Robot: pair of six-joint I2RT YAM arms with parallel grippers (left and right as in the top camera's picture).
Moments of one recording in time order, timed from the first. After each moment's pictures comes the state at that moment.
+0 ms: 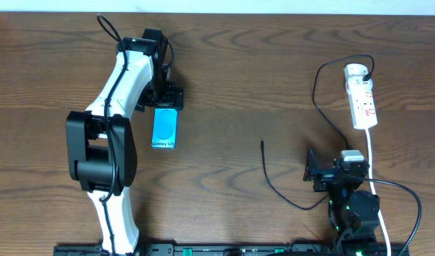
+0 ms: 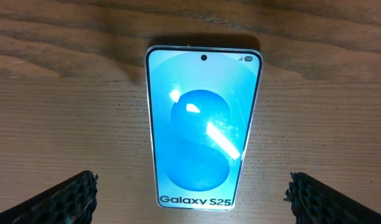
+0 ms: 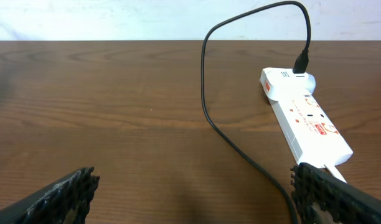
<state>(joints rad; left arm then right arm) -0.15 2.11 1.72 -1.22 0.02 -0.14 0.10 0.17 0.01 -0.07 0.04 0.04</state>
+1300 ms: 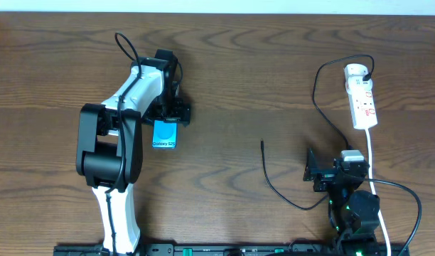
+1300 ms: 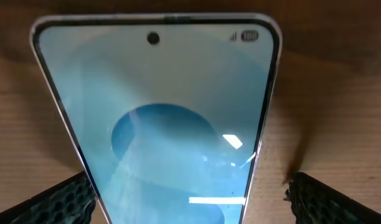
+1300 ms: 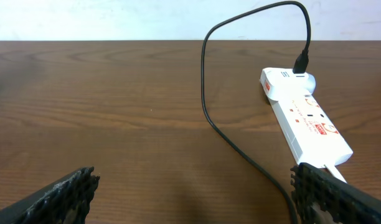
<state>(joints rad) -0.18 2.15 1.54 -1.05 0.04 -0.14 0.10 0.17 0.01 -0.07 0.04 0.04</state>
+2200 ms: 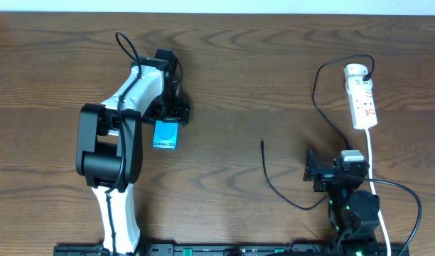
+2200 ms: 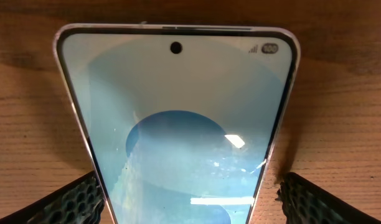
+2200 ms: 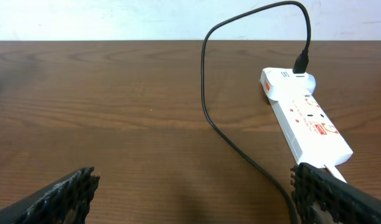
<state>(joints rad) -0.18 2.15 1.54 -1.05 0.04 -0.12 0.10 0.17 0.01 -0.07 0.04 0.04</state>
